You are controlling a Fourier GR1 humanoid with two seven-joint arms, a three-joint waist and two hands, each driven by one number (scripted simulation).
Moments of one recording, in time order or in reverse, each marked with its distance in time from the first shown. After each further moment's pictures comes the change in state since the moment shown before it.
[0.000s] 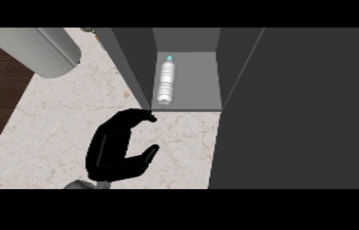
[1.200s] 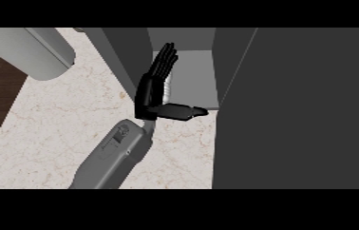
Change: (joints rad) left arm -0.498 -0.187 0.051 0.512 -0.038 0.220 -0.016; right arm -0.018 0.231 -0.101 0.028 -0.089 -0.179 0.027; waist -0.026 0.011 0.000
